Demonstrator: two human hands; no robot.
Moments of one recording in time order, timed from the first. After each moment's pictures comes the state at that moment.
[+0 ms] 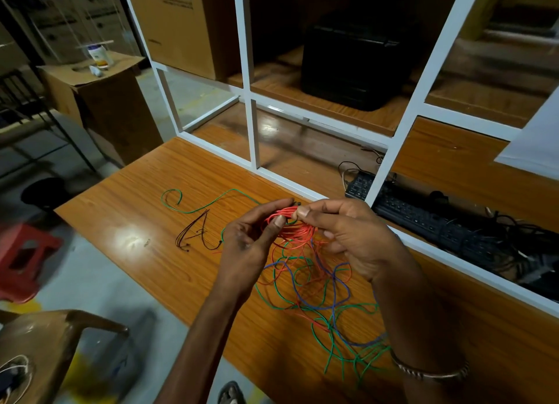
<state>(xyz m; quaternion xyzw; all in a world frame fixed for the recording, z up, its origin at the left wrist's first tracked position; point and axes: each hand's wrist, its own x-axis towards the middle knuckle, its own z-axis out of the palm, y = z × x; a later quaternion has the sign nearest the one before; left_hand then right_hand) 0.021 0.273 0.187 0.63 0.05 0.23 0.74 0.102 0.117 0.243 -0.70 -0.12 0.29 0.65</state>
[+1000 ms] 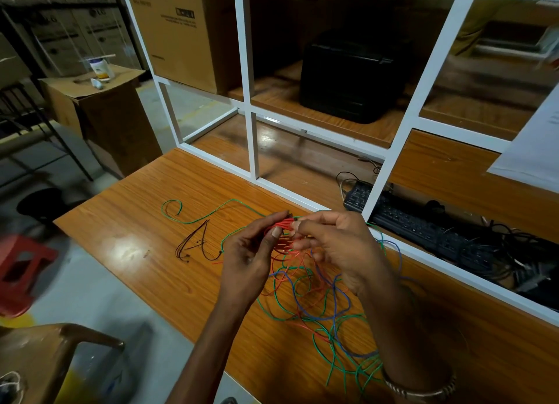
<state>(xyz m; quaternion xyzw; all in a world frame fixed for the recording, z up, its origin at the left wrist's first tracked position) 0.021 0.276 0.176 0.67 0.05 0.27 0.69 0.089 0.133 0.244 -0.71 -0.05 0.23 0.66</state>
